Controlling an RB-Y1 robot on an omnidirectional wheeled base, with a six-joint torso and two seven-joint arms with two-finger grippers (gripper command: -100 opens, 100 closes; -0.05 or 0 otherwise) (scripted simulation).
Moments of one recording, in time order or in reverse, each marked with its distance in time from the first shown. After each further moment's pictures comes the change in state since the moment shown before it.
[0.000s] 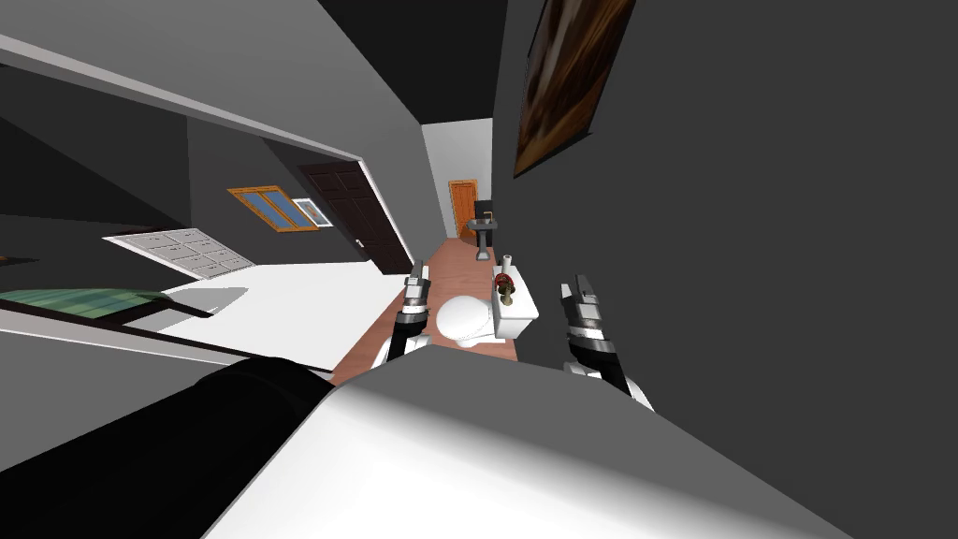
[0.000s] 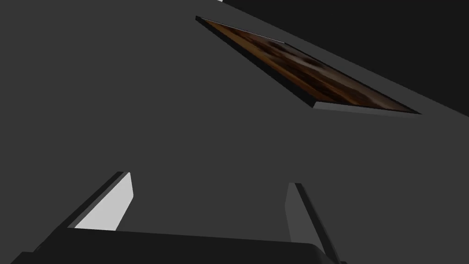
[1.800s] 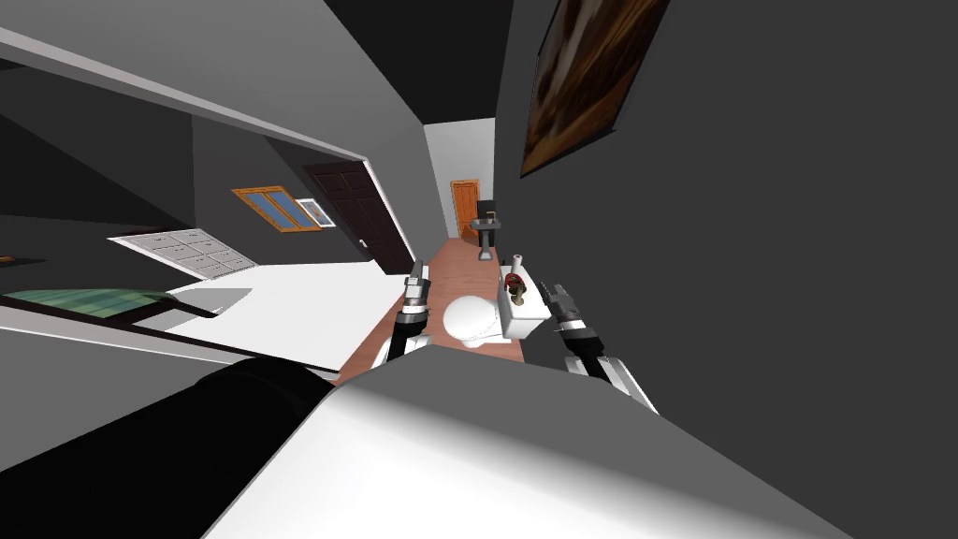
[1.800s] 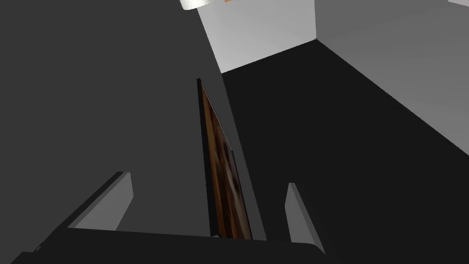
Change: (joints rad) left arm 0.000 0.000 0.000 0.000 0.000 0.000 0.000; right arm -0.114 -0.125 -0.006 0.128 0.428 0.099 0.447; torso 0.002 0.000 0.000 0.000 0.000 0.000
